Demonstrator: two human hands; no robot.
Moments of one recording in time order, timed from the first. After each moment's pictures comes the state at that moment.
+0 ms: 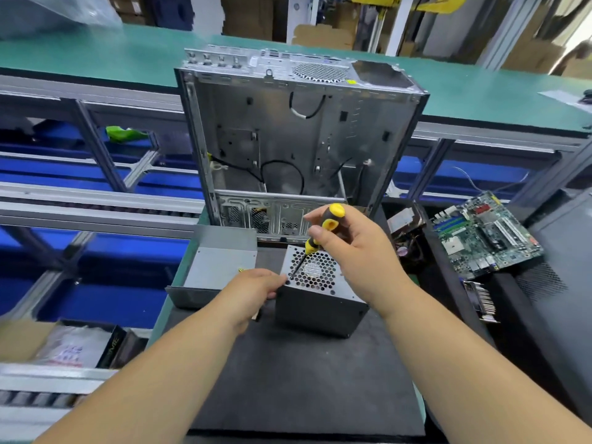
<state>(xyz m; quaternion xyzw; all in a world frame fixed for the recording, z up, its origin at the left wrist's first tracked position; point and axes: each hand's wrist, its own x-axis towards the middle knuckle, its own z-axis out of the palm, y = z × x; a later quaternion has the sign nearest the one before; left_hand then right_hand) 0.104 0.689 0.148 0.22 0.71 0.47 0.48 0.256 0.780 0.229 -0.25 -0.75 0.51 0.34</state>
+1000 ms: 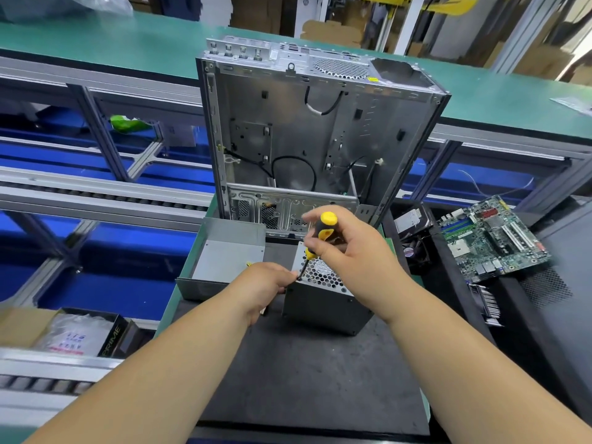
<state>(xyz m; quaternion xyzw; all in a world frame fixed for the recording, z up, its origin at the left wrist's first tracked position) 0.099 0.693 0.147 0.24 0.69 0.46 0.50 0.247 0.764 0.235 -0.25 -0.84 0.40 0.27</state>
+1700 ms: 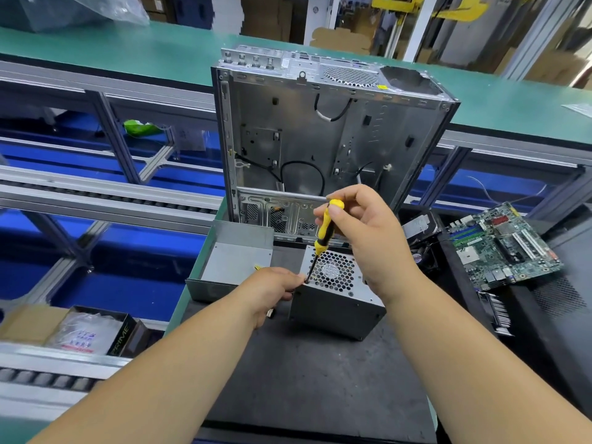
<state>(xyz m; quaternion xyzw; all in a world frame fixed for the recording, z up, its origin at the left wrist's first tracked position) 0.094 0.693 0.139 0.22 0.69 0.45 0.52 0.228 0.779 0.240 -0.27 -0.70 0.55 0.37</state>
